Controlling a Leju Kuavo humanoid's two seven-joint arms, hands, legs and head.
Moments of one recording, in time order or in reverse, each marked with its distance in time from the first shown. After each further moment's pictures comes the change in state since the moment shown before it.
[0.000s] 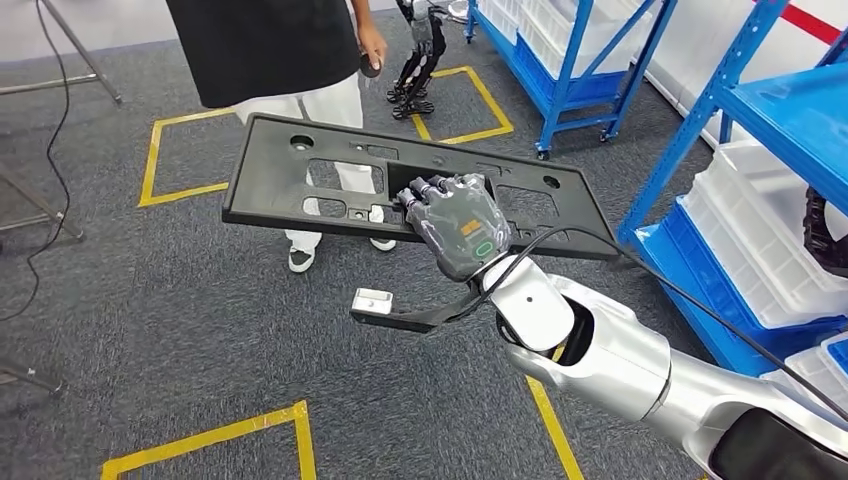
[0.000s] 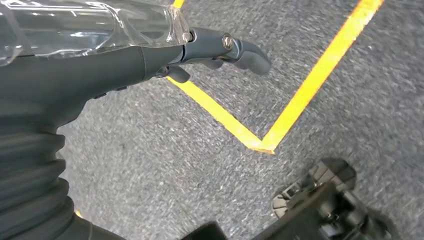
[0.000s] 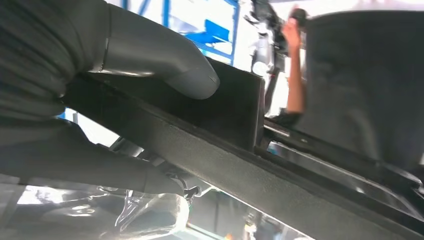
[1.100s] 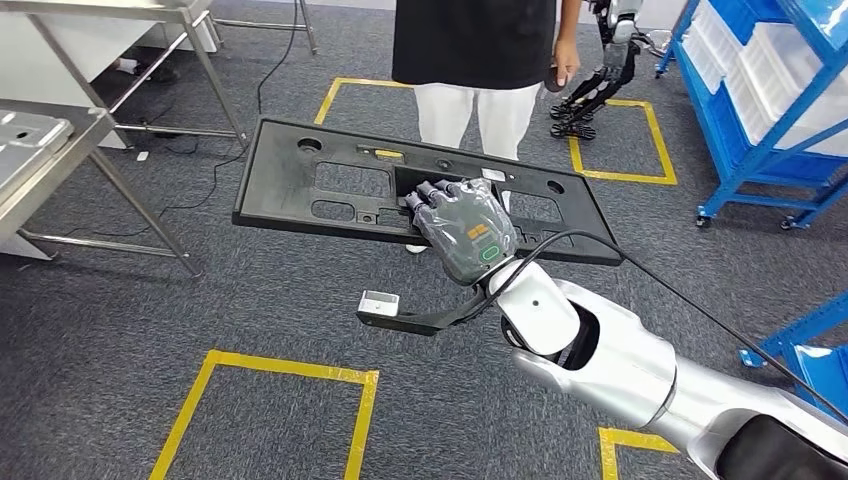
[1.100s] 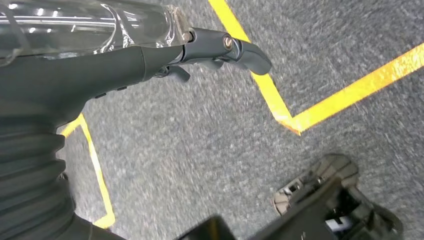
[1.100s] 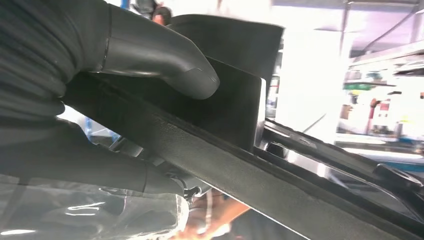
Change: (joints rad) left arm 0.012 0.001 0.013 -0.001 -0.009 -0.015 0.011; right arm 0.024 -0.012 -0.010 -0.009 -0.003 -0.003 0.002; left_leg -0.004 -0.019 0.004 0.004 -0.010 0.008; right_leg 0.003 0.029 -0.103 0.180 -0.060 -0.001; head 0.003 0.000
